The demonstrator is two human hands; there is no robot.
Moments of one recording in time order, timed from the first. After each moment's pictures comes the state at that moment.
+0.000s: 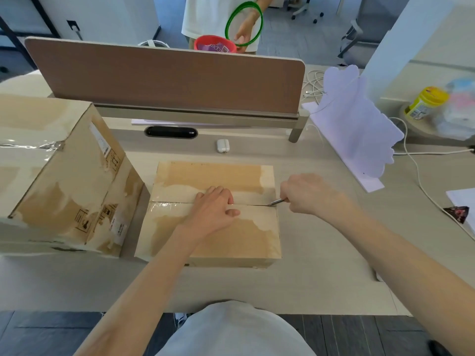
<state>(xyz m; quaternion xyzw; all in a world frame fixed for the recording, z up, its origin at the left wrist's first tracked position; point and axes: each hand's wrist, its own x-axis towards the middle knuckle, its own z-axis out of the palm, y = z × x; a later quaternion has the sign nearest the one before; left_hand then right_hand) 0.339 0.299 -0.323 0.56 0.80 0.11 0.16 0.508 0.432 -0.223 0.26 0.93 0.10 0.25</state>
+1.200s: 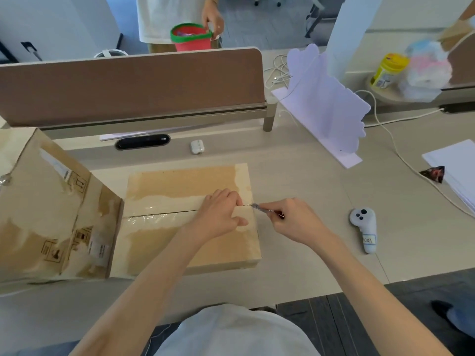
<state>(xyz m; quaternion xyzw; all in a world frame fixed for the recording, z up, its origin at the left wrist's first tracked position) 0.389 0.331 -0.308 0.64 0.74 0.06 0.23 0.581 0.396 -0.278 0.41 0.87 -0.27 -0.02</state>
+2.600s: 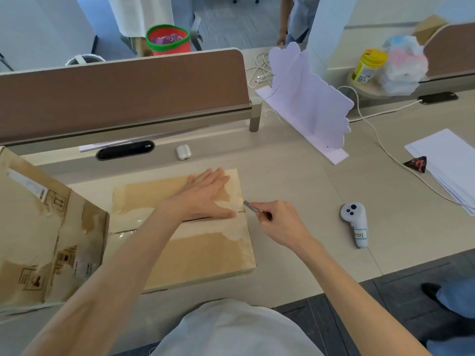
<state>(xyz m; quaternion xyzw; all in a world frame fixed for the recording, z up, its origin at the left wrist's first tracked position) 0.337 0.377 -0.301 0.70 0.67 -0.07 0.23 0.567 0.392 -0.291 0.48 0.81 -0.34 -0.10</state>
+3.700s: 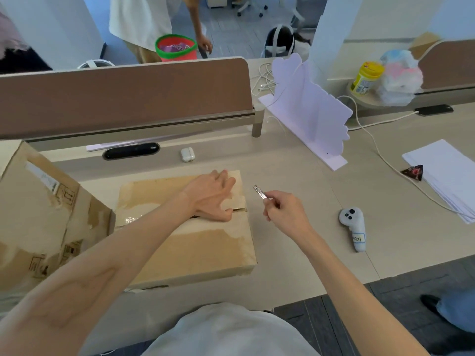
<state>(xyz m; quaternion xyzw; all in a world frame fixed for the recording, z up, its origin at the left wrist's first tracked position) 0.344 0.381 -0.298 0.80 0.57 -0.17 -0.02 0.569 0.404 -0.299 0.54 0.71 -0.41 -0.17</state>
